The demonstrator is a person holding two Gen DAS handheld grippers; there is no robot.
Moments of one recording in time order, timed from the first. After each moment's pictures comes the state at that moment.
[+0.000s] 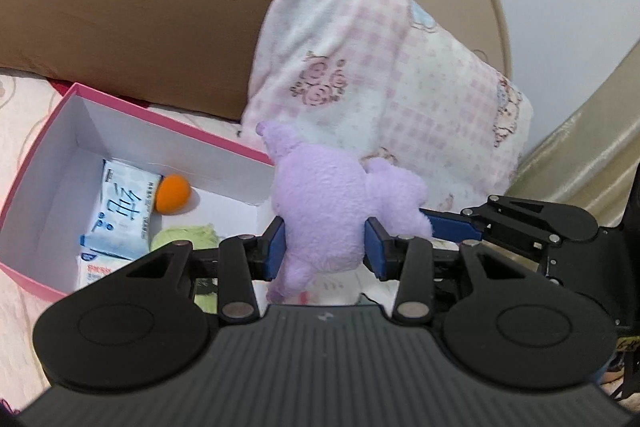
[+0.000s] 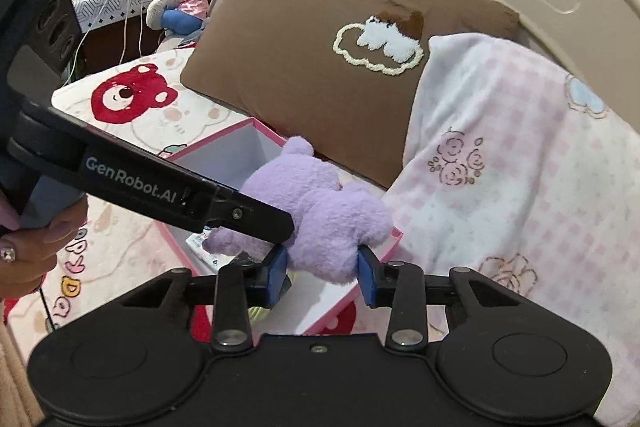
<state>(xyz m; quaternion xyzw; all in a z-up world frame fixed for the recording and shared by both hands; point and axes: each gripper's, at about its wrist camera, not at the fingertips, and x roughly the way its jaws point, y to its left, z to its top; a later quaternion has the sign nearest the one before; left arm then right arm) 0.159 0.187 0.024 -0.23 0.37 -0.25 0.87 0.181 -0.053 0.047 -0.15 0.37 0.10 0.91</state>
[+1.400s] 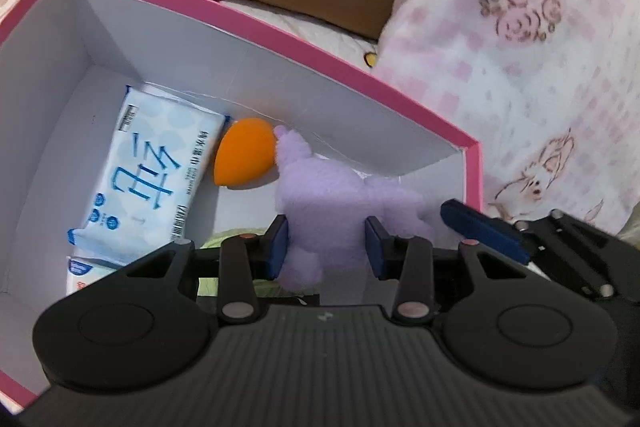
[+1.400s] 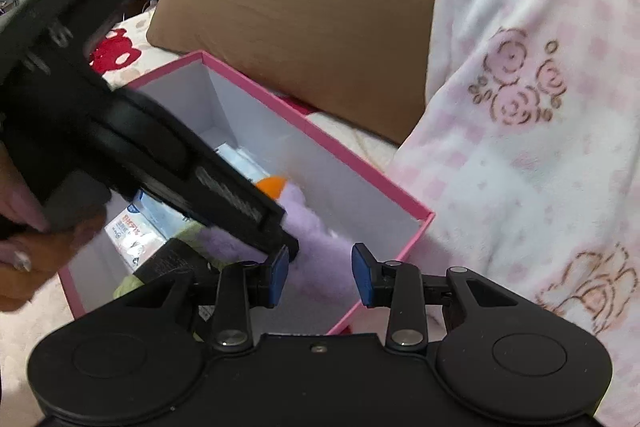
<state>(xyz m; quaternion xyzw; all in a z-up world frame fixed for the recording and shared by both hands) 0.284 0.150 -0.101 -0.21 0.52 -0.12 0.82 0.275 -0.085 -0.064 -0.12 0.40 0.10 0.90</state>
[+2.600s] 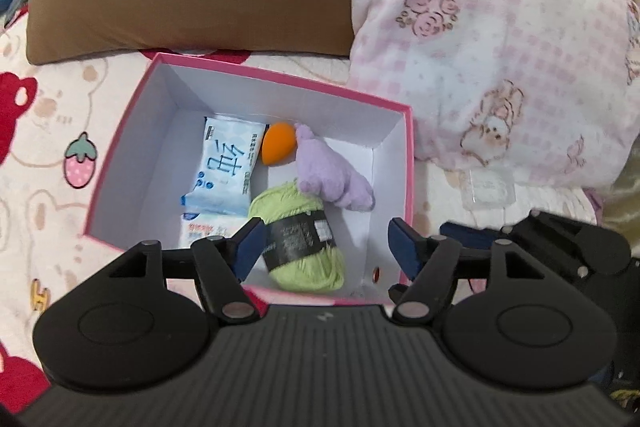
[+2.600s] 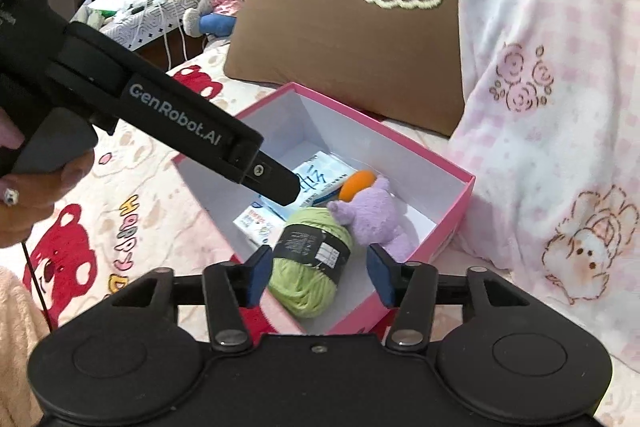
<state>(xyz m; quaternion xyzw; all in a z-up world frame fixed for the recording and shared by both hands) 0.172 0.152 0.024 -0.09 0.50 -0.08 0.86 0.189 -0.076 0.003 -0.03 0.40 0.18 0.90</state>
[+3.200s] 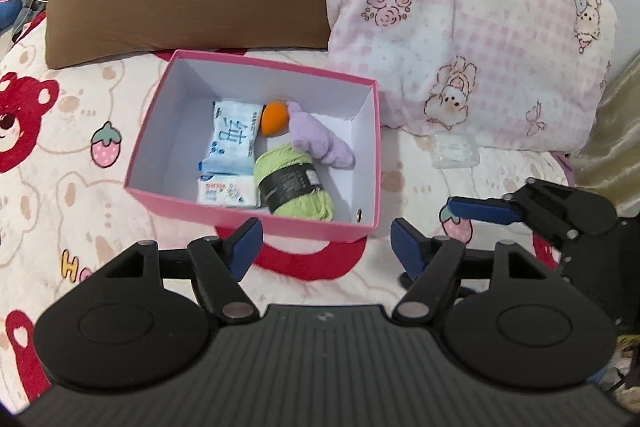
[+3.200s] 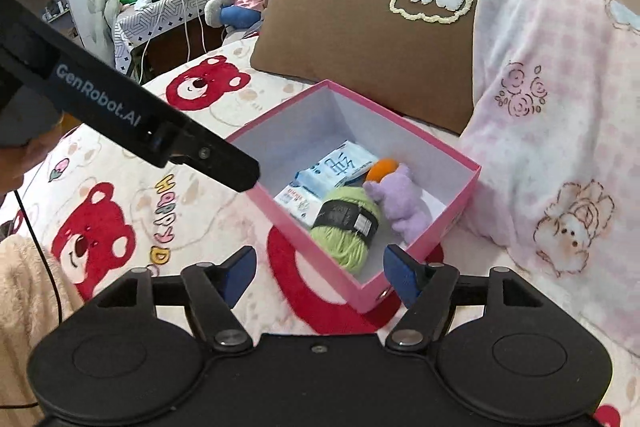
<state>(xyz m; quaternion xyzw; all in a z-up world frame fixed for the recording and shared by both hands) 0.087 0.159 0.077 -0.08 0.50 -0.11 0.86 0.131 -0.056 0.040 -0.03 0.41 0.17 0.89</state>
